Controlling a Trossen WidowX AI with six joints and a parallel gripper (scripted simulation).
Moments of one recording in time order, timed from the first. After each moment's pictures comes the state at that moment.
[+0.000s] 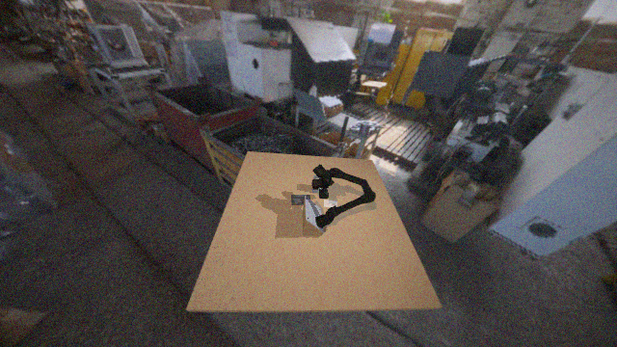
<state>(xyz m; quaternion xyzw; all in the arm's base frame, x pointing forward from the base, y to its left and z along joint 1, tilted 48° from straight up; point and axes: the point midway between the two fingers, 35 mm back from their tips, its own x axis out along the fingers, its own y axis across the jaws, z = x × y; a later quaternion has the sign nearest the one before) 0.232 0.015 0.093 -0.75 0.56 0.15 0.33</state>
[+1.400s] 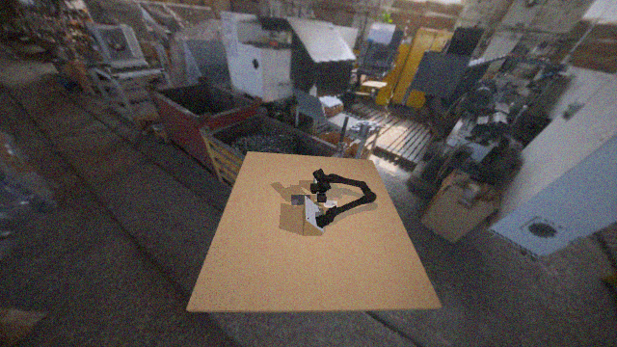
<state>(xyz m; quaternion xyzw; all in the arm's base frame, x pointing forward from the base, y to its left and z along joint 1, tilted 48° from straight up) 0.228 -0.010 0.059 -0.74 0.56 0.15 0.33</state>
